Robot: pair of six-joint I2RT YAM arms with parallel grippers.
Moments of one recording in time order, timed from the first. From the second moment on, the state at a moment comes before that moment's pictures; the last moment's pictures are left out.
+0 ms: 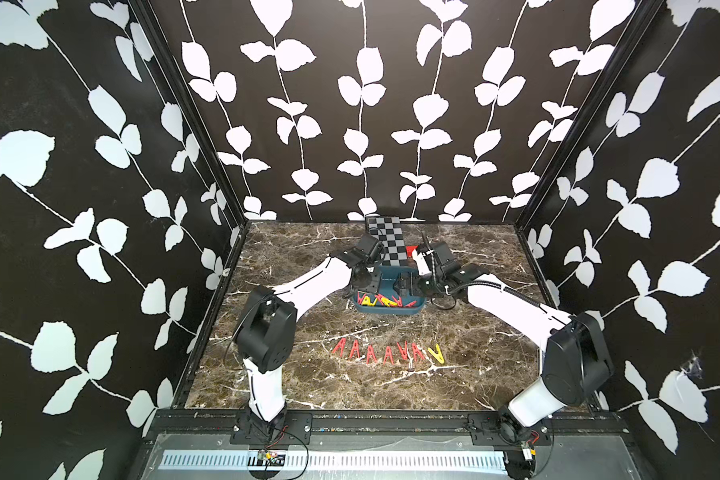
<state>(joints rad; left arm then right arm) -0.65 1.89 1.53 -0.75 -0.07 -0.27 0.57 1.60 1.22 -0.53 -0.16 0.47</state>
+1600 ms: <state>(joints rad) -0.60 2.25 1.80 -0.86 -0.10 0.08 0.56 1.62 1.22 -0.52 -0.20 0.48</state>
